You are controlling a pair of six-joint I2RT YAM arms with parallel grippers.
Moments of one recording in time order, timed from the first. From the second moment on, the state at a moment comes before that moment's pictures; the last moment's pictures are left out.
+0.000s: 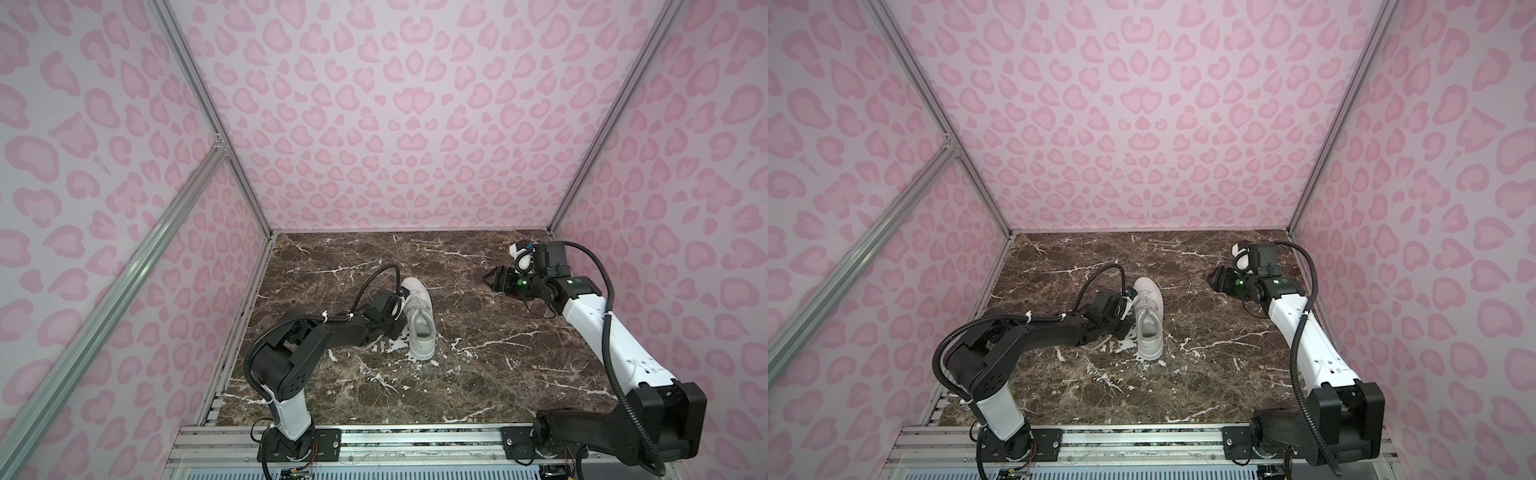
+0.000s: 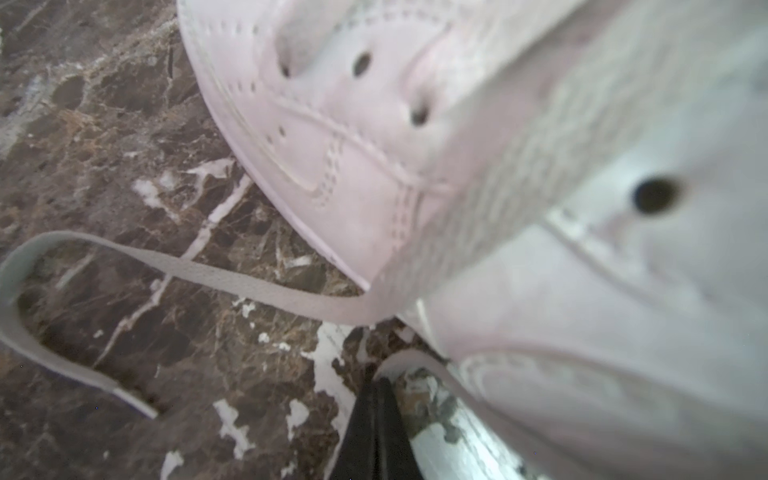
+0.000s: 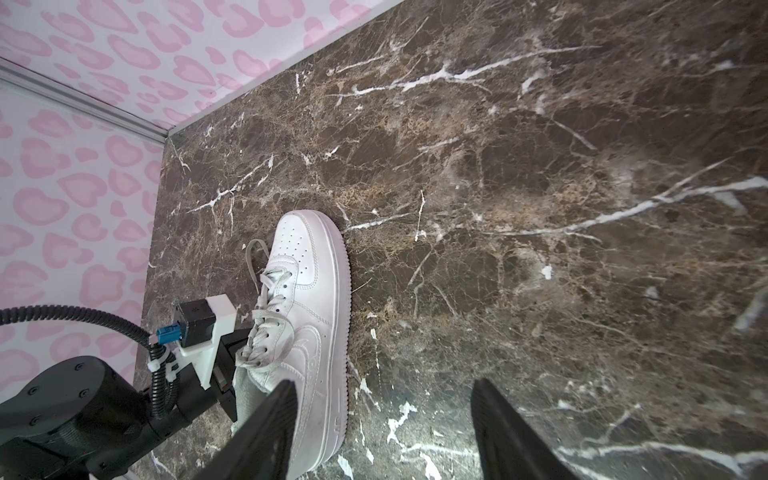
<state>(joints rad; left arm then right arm) -0.65 1.78 0.84 0.05 0.01 0.02 0.09 1.31 1.12 -0.64 -0.36 0.40</state>
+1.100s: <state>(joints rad) -0.65 1.55 1.15 -0.23 0.15 -0.10 0.07 1.35 1.07 -0.58 -0.41 0.41</state>
